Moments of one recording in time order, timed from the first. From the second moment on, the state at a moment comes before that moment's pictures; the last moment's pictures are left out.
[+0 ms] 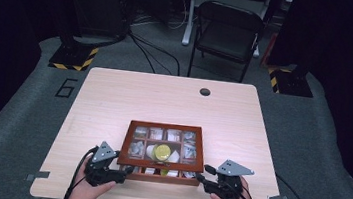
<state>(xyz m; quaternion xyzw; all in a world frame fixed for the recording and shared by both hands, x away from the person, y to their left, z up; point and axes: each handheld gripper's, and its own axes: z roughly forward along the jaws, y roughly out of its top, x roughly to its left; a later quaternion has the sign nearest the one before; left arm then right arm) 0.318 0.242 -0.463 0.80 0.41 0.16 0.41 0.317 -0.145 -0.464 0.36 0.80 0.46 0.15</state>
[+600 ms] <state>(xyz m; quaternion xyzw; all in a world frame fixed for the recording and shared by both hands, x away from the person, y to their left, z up) 0.344 0.244 -0.417 0.77 0.42 0.19 0.45 0.347 -0.149 -0.414 0.37 0.78 0.49 0.14</state>
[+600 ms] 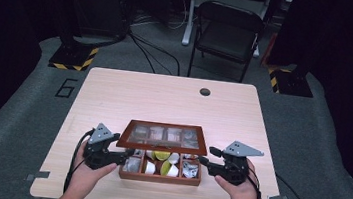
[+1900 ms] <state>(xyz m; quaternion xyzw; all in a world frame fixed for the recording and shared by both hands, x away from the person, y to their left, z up) 0.422 0.234 -0.366 0.74 0.43 0.18 0.49 0.425 -0.129 -0.362 0.38 0.76 0.50 0.16</state>
